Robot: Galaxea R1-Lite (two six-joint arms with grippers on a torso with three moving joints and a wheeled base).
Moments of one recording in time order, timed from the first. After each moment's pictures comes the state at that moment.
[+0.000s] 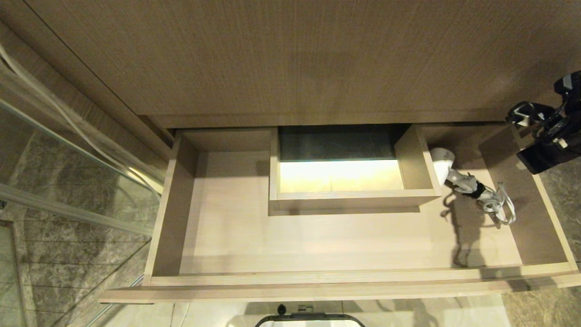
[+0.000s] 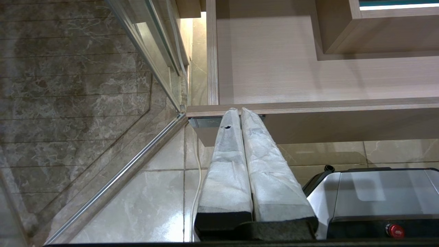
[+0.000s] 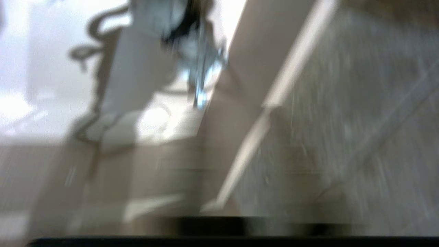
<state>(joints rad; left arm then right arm) 0.00 0.00 0.00 0.00 0.00 0.00 -0.31 1.92 -1.70 0.50 -0.14 -0.60</state>
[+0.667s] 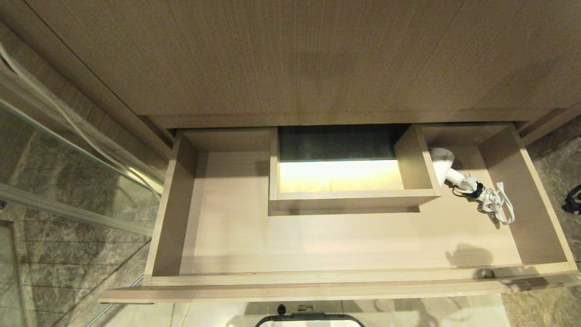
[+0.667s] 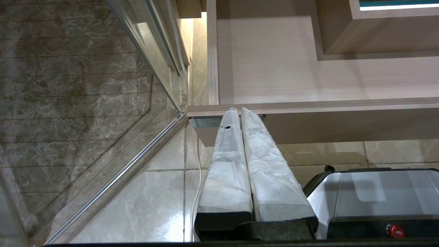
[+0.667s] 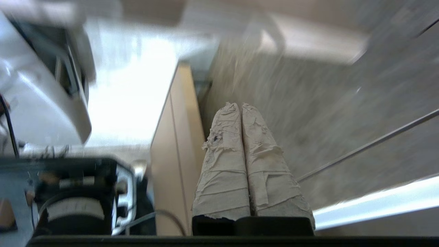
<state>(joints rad) 0.00 0.00 0.00 0.00 0.00 0.00 -0.34 1.41 -0.99 0.70 -0.22 -0.61</state>
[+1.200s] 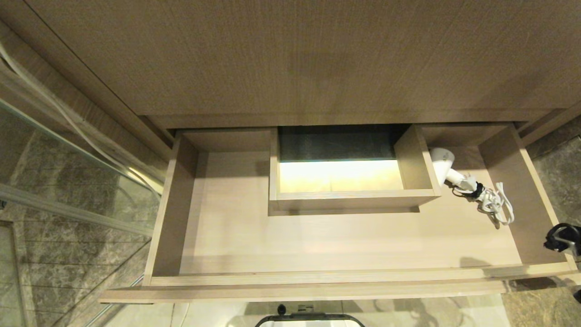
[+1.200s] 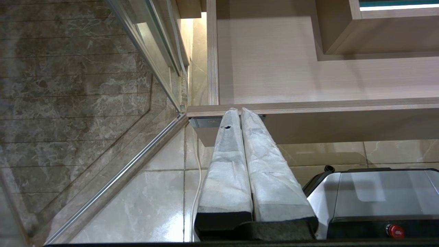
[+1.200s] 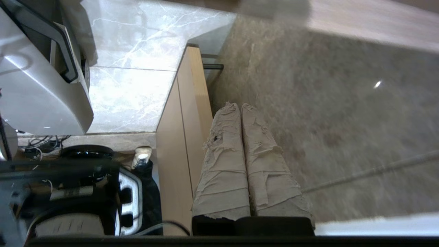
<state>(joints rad) 0.00 0.00 0.00 0.00 0.00 0.00 -0.35 1.48 -0.74 0.48 -0.23 -0.61</state>
